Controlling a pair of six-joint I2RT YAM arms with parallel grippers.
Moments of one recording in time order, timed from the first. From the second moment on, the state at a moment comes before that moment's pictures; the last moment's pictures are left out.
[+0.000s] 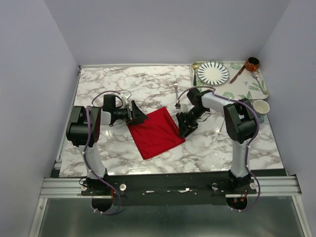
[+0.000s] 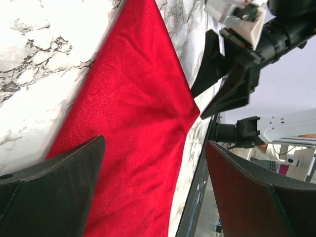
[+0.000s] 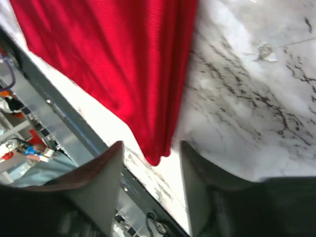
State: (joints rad) left arm -0.05 1.92 0.83 0.35 1.12 -0.56; right arm 0.40 2.06 1.37 -0.92 -0.70 -0.13
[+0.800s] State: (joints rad) left arm -0.05 1.94 0.93 0.10 1.14 -0.35; right arm 0.44 2.24 1.93 -0.75 -1.04 0.14
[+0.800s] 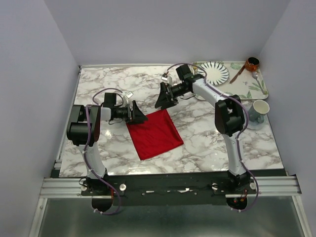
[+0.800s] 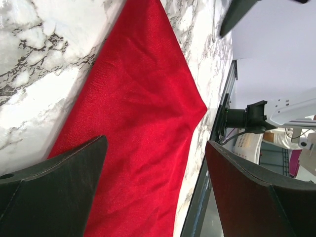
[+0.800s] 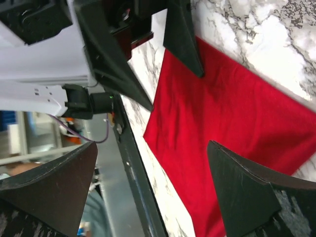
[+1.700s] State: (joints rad) left arm -0.02 1.96 0.98 -0.04 1.16 -0.29; right arm 0.45 2.49 1.93 -0.51 -1.12 0.44
